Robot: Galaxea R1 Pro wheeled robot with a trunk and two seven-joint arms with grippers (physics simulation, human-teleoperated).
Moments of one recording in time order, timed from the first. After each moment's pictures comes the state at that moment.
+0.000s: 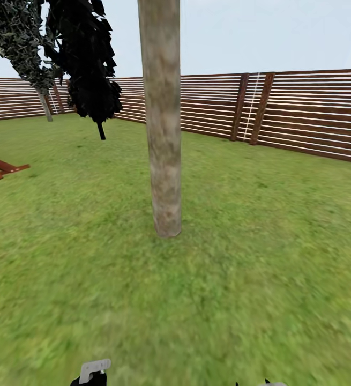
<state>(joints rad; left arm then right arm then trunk) -0.32 0.00 0.33 -0.28 -0.15 -0.29 -0.09 -0.26 0.01 -0.50 -0.17 0.54 -0.66 0.05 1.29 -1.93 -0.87</state>
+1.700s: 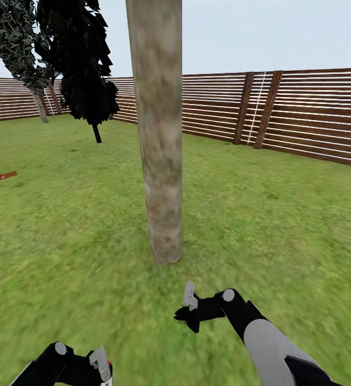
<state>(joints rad) -0.46 0.12 0.27 -0.49 -0.92 -0.01 -1.02 -0.77 0.16 -0.27 -0.36 0.98 -0.30 1.03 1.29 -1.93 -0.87</state>
